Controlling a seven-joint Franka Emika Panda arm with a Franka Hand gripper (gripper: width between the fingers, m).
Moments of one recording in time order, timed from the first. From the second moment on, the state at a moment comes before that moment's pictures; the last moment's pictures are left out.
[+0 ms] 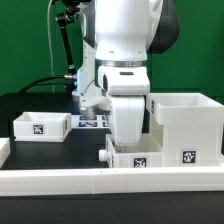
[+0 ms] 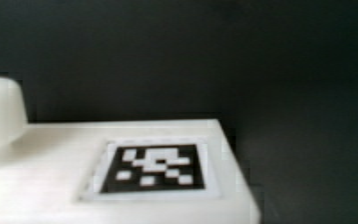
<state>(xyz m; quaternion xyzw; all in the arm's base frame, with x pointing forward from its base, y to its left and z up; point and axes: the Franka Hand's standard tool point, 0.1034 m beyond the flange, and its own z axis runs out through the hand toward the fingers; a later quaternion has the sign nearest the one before) 0.541 -0.003 0.012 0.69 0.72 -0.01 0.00</state>
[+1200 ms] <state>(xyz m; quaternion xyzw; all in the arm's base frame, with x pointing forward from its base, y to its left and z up) 0.548 0.006 0.015 0.71 0.70 -0.01 0.01</state>
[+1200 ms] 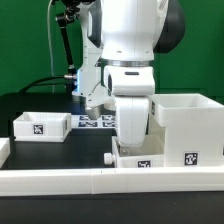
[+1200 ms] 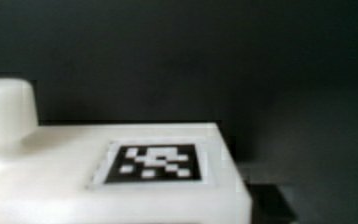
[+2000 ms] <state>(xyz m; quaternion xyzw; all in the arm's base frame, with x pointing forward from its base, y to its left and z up) 0.578 -0.023 0.069 0.72 0.70 -0.01 0.02</state>
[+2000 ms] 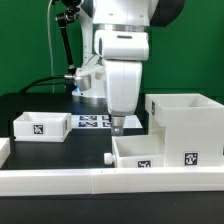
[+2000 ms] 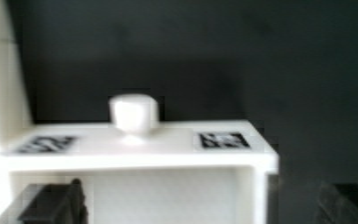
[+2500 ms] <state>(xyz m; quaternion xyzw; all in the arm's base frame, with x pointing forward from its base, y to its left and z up) 0.587 -0.050 0.050 0.70 0.72 0.02 -0.03</state>
